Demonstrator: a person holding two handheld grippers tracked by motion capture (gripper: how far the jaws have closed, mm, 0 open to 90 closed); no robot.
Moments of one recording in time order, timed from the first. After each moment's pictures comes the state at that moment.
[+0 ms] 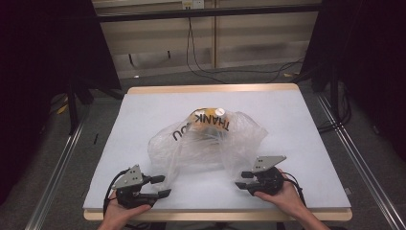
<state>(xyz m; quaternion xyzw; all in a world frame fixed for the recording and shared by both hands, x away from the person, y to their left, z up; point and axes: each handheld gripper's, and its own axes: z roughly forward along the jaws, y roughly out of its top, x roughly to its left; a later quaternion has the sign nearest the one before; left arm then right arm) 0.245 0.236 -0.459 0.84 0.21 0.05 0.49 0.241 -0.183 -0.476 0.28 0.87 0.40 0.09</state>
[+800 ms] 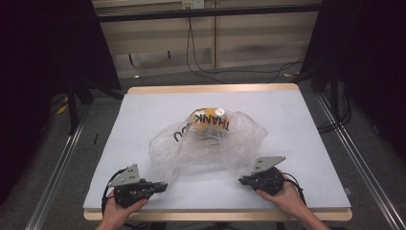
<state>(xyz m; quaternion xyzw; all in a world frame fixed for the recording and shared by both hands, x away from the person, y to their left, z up) 0.246 0.241 -0.455 0.84 0.20 0.03 0.50 0.241 -0.184 -0.477 0.28 0.87 0.39 0.09</state>
